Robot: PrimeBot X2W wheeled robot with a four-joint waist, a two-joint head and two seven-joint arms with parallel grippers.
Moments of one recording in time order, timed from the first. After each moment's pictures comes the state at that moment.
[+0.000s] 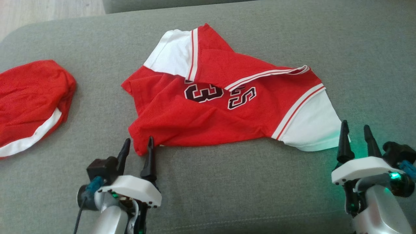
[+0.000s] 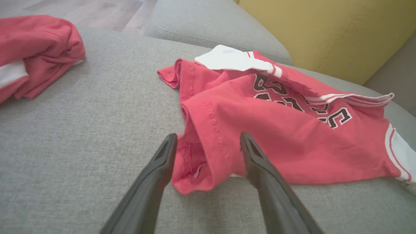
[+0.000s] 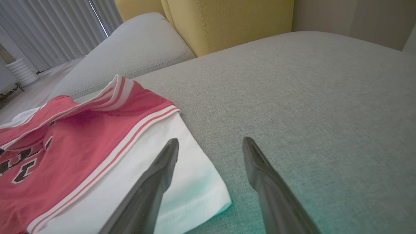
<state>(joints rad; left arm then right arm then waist) -0.12 0.04 -0.29 0.37 -0.35 0.07 -0.26 -0.27 -0.06 -0.16 0.66 0.22 0.12 -0.25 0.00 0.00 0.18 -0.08</state>
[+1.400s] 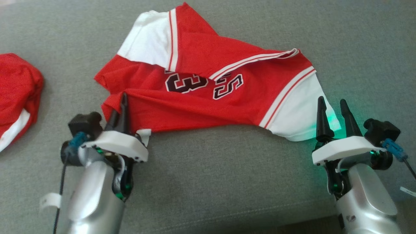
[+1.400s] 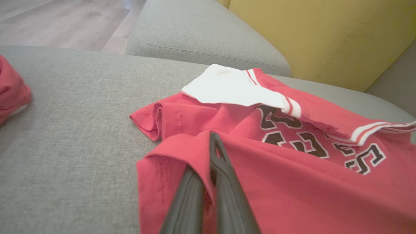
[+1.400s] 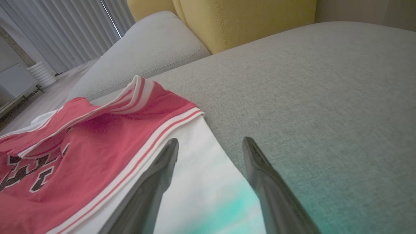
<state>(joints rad) -0.36 0.04 -0.20 0.51 -0.30 0.02 -0.26 -0.36 -0.05 0.01 0.63 0.33 0.12 -0.25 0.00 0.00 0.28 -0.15</state>
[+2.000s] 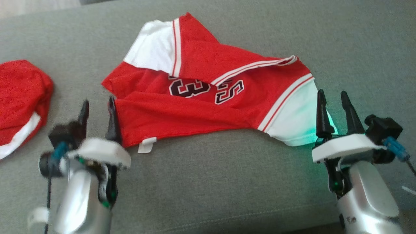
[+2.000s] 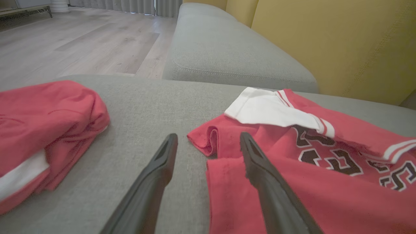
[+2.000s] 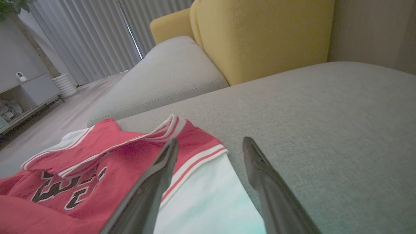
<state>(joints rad) -0.32 0.04 -0.05 0.47 -0.19 0.02 -0.26 -0.34 -0.05 0.02 0.53 0.29 0.12 -0.25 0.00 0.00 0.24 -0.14</state>
